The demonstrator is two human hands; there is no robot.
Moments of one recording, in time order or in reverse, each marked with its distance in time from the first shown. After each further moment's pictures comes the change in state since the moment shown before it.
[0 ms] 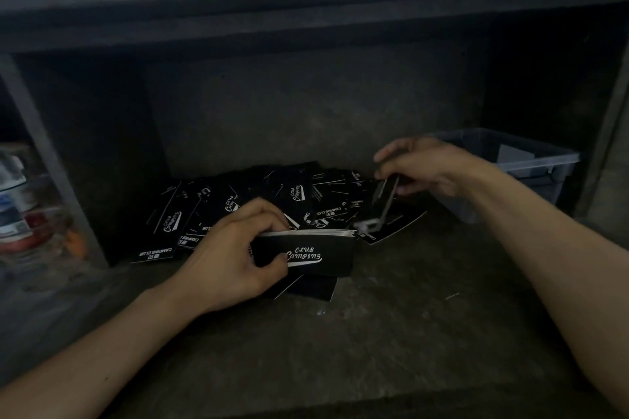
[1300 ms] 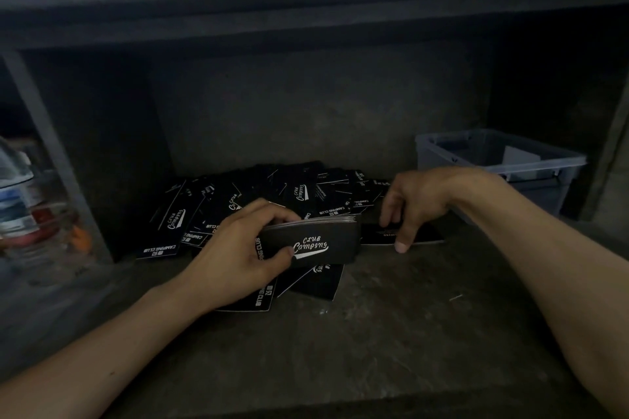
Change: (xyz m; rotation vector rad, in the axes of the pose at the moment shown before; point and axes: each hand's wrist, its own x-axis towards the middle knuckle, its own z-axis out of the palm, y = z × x) left_hand 0.001 -0.001 0.003 0.023 0.031 -0.068; right_hand -0.001 0.004 0.002 -1.099 -0.484 0.000
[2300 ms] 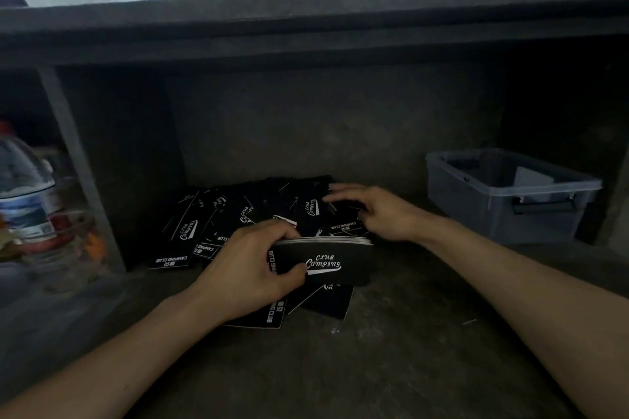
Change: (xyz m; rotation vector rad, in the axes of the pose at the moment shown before) left_hand 0.001 -0.001 -0.001 0.012 0.024 -0.018; right_hand 0.040 -0.040 0.026 0.354 0.470 -0.461
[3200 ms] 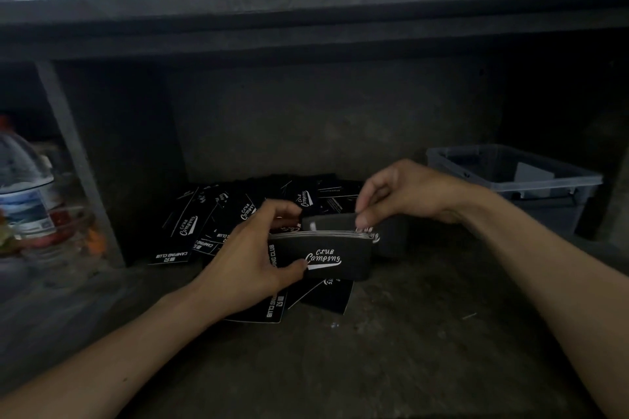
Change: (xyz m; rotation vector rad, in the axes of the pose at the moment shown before) left_hand -0.001 0.003 0.000 -0.110 -0.007 -0.109; right_hand -0.027 -0.011 -0.041 0.452 -0.104 0.161
